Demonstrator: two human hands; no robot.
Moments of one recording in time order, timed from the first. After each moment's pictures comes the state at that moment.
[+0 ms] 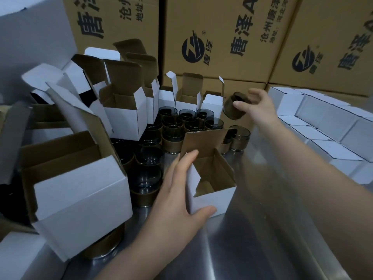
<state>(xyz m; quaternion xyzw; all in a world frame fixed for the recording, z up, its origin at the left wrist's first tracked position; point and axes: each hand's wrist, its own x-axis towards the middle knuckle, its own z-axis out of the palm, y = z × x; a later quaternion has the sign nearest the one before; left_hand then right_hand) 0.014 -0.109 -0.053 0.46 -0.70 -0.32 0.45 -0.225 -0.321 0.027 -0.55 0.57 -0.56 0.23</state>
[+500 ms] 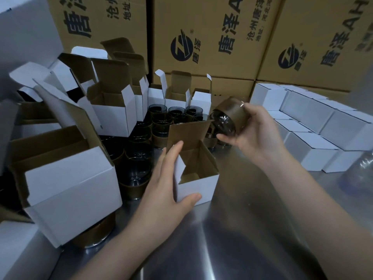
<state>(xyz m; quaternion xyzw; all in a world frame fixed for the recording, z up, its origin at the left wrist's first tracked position) 0.012 -0.106 -0.045 0.47 -0.71 -0.29 0.43 -0.198 -0.198 0.025 -0.42 0.31 -0.61 0.59</state>
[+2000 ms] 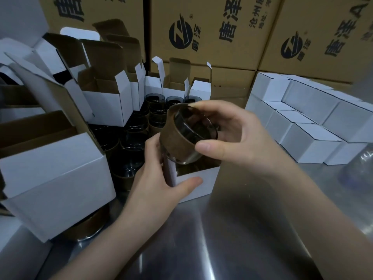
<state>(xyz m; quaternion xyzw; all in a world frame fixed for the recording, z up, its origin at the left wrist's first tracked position) 0.015 -0.115 -0.057 0.44 -0.66 -0.30 0.53 -0.162 -0.138 0.034 -0.76 0.32 -0.43 0.37</state>
